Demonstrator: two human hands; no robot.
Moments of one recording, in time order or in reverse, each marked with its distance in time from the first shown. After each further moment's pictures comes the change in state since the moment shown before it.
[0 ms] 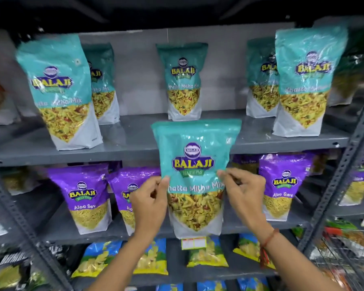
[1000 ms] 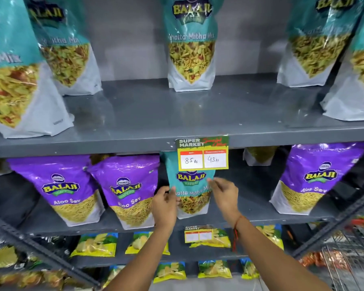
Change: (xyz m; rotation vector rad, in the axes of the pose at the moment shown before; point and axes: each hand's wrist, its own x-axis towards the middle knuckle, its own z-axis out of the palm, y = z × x) left_hand -0.033 -0.183 0.106 0.014 -0.111 -0.671; right_hand -0.008 0.218 0.105 -0.138 -0.216 0.502
